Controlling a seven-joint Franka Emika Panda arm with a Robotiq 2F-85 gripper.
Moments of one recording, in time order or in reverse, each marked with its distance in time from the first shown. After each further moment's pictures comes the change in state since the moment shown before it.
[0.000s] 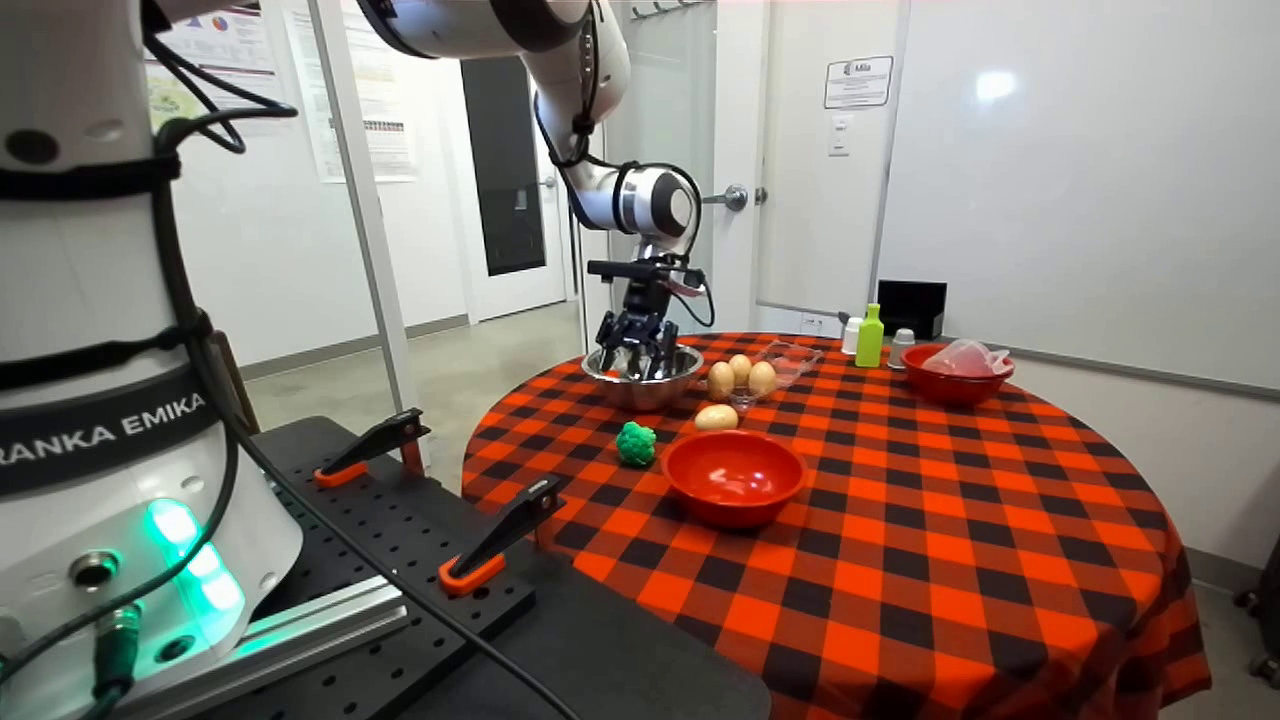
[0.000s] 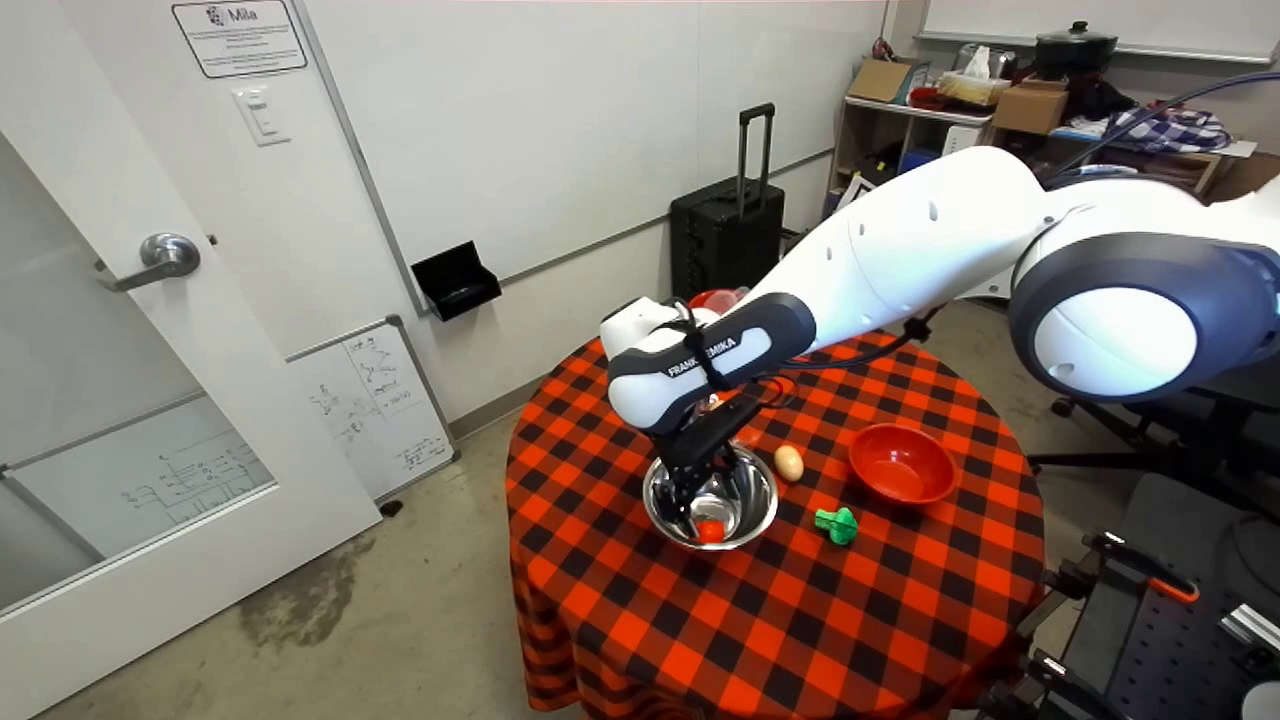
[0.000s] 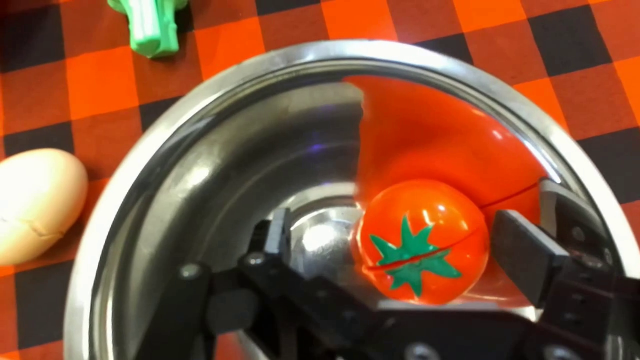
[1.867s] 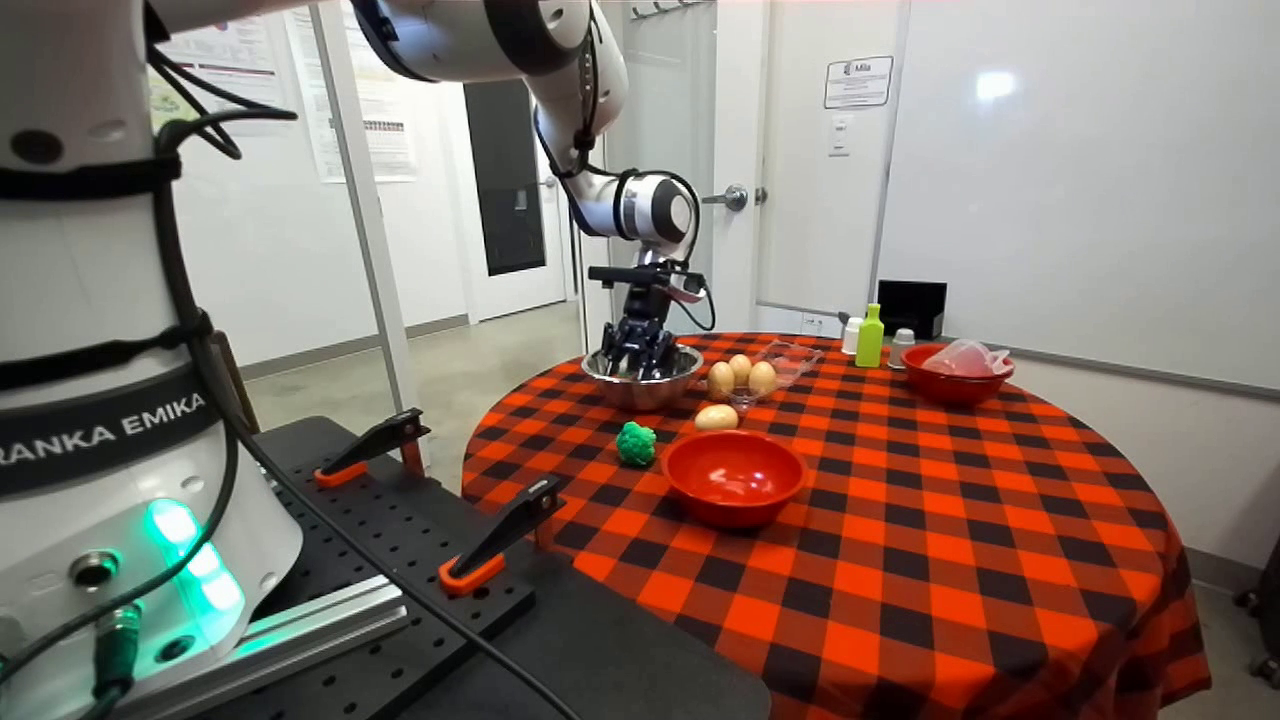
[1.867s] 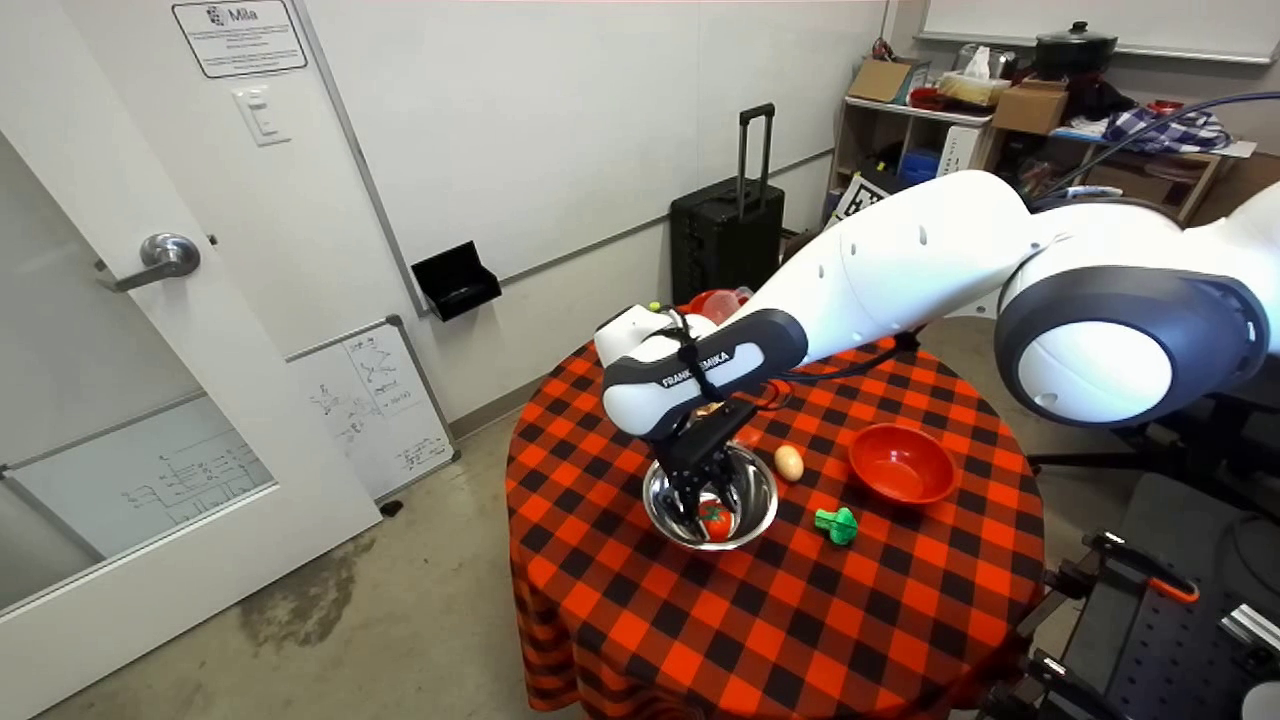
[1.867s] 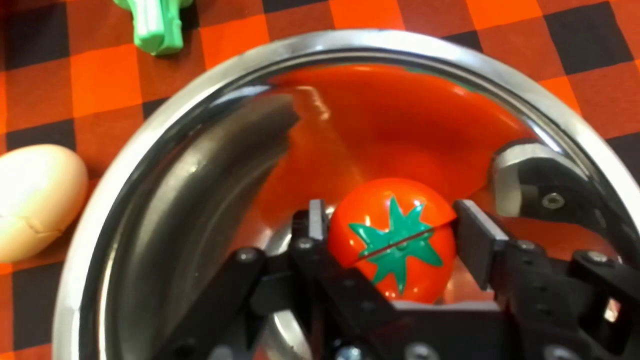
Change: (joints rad) arm 0.018 0.053 -0.019 0.080 -0.002 -0.053 0.000
